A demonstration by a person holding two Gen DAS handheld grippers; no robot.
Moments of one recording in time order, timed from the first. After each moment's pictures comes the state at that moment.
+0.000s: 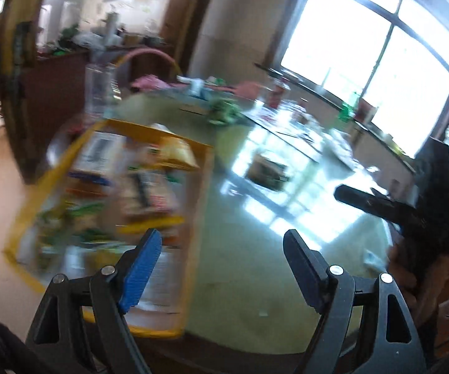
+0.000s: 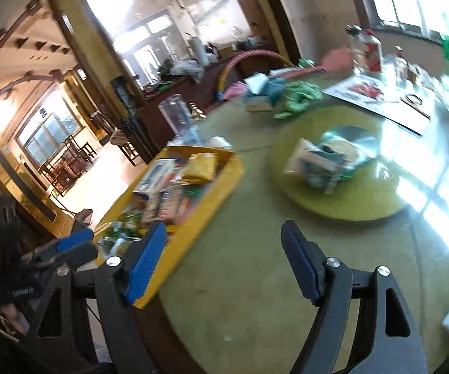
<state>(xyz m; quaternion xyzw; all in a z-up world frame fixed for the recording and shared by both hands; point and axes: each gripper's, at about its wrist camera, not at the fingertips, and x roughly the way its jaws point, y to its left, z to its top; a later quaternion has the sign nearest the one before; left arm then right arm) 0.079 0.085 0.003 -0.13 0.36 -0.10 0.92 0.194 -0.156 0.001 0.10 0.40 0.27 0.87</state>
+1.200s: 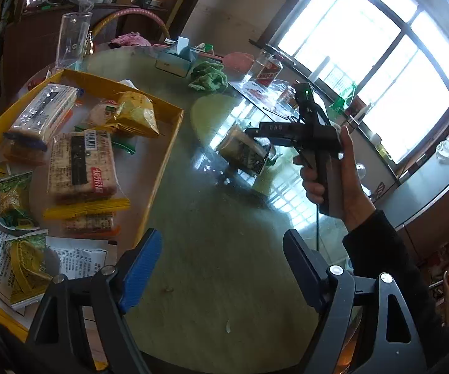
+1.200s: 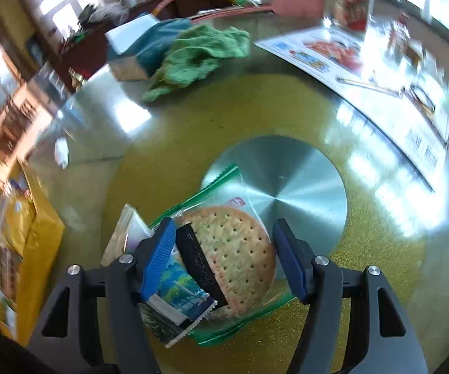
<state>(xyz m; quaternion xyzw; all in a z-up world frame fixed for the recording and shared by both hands) 0.120 0.066 -0.038 -0.20 0.41 -0.13 0.88 0.437 -0.160 -0.106 -0.02 0.53 0.18 0.83</state>
